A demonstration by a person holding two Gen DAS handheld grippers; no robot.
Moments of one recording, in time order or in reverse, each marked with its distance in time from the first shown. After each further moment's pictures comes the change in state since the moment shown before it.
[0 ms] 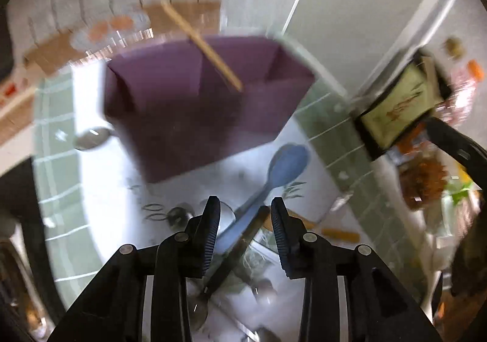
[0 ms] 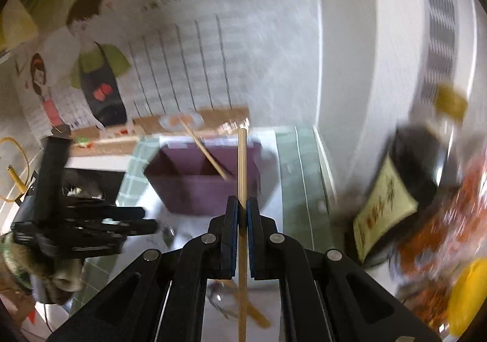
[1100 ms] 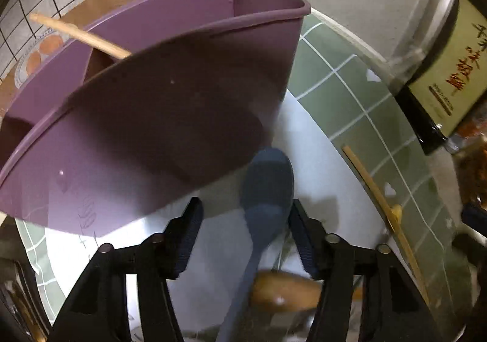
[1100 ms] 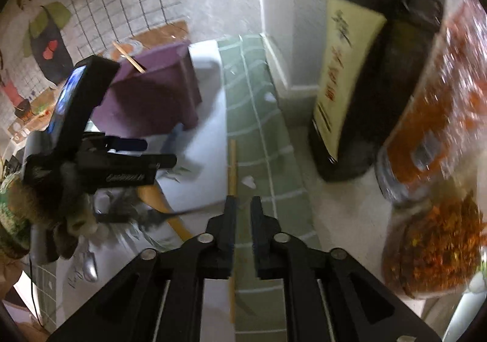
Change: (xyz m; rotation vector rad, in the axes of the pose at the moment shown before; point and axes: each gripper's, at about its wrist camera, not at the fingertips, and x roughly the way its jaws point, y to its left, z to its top) left arm 0.091 -0.052 0.030 0.134 0.039 0.184; right arm 0.039 -0.053 -0.079 0.082 0.226 -0.128
